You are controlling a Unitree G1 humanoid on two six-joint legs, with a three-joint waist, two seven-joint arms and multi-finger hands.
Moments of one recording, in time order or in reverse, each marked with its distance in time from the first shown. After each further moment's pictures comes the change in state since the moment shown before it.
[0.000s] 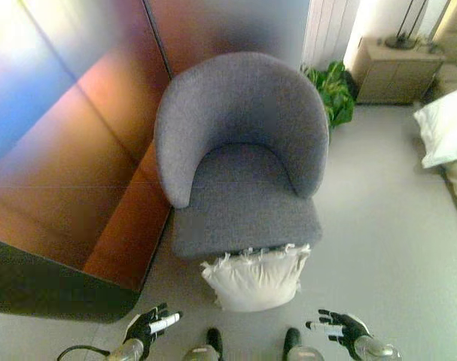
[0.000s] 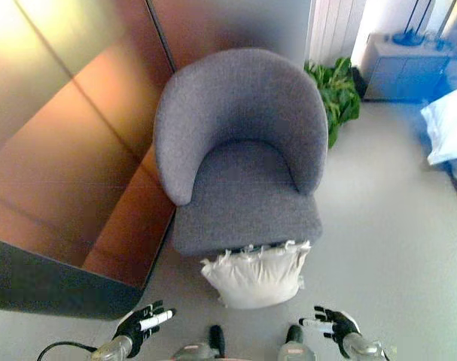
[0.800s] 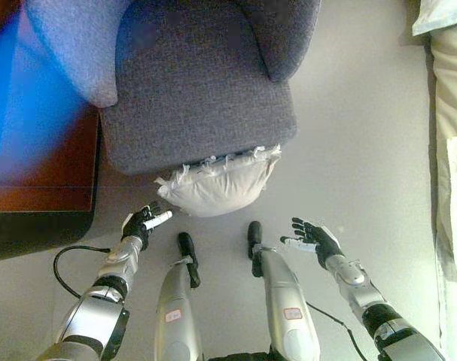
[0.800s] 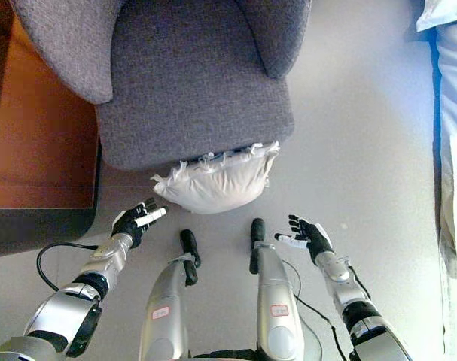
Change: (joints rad) left arm -0.470 0.148 -0.054 -0.034 -0.275 0.044 0.065; right arm -0.176 -0.009 0.150 -0.304 0.152 -0.042 -0.125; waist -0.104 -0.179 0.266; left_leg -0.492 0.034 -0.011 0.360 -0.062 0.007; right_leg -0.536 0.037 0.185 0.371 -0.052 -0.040
